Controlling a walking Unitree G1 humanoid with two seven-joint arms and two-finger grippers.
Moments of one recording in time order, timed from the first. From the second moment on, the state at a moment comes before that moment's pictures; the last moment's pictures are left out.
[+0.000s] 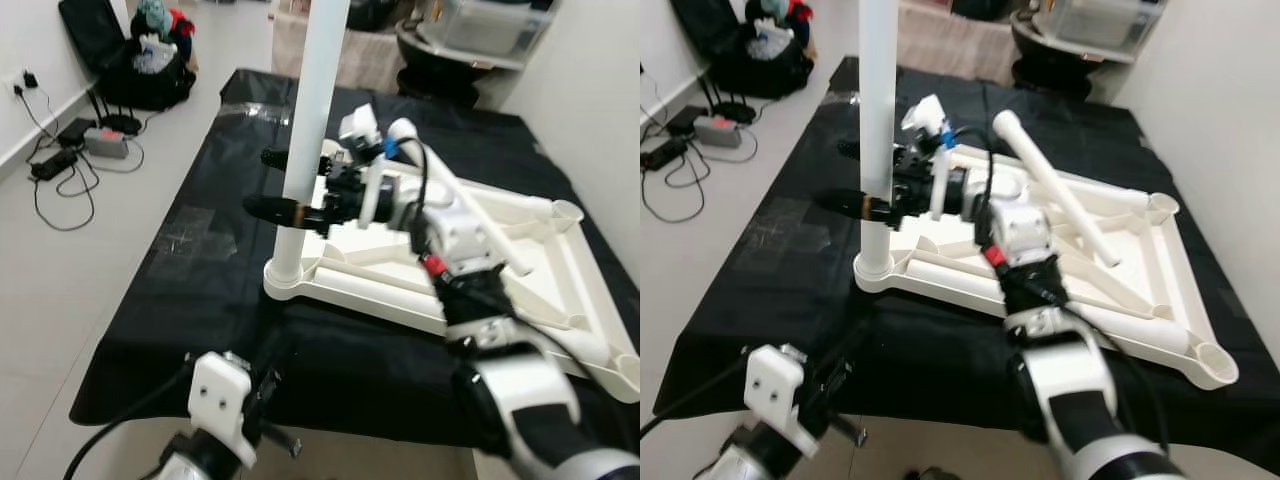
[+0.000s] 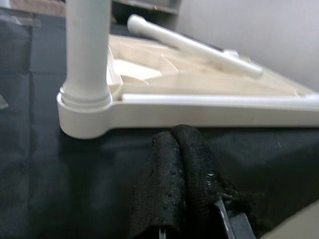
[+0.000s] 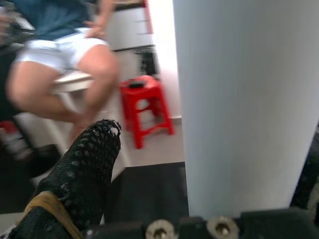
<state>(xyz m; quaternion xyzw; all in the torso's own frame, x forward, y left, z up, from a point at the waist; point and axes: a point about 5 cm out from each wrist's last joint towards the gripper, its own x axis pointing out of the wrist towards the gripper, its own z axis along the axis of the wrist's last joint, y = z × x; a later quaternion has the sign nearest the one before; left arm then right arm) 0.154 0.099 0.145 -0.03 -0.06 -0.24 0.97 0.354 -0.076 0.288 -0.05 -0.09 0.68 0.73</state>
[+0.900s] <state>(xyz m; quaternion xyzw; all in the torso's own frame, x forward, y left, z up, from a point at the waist) 0.150 0.102 0.156 -0.02 -0.05 -0.24 0.97 0.338 -0.143 0.306 -0.06 -0.12 0.61 0.78</state>
